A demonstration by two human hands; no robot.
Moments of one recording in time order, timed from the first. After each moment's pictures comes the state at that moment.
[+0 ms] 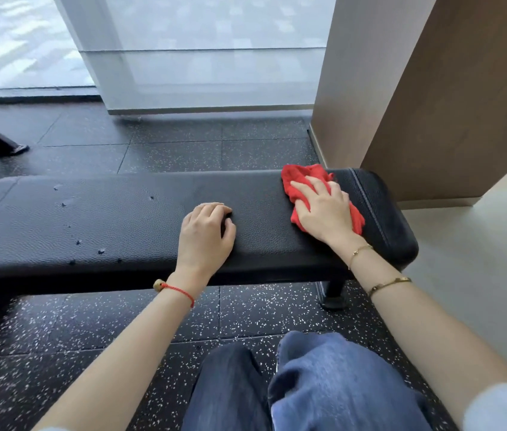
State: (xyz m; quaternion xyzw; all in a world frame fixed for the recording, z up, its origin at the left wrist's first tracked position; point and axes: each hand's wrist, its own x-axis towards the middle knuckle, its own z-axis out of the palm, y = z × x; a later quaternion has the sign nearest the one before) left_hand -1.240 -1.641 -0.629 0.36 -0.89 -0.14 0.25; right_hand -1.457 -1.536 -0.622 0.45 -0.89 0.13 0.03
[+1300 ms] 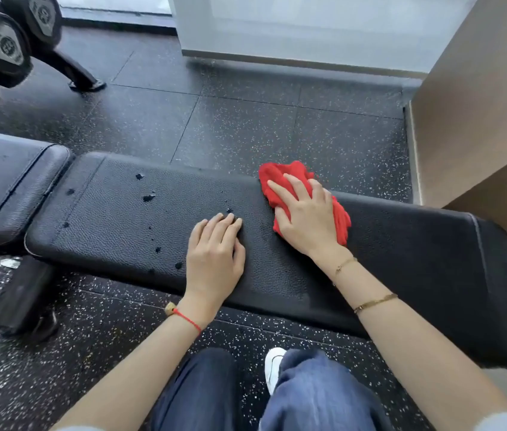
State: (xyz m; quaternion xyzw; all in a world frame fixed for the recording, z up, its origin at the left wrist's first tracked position) left_hand -1.167 -1.720 -0.637 0.45 -0.86 0.02 0.24; right_hand -1.364 -1.703 -0.614 0.60 -0.79 0.10 -0.04
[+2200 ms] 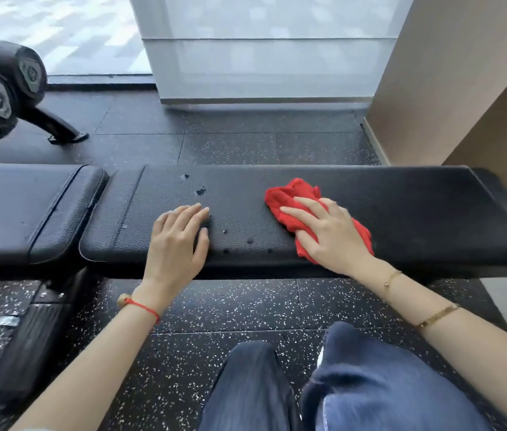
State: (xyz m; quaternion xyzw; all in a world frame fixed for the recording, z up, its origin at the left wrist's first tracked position) left_hand -0.987 -1.804 -0.642 0.33 -0.91 0.00 0.25; right_hand -1.240 -1.642 -0.621 0.59 -0.80 0.12 0.01
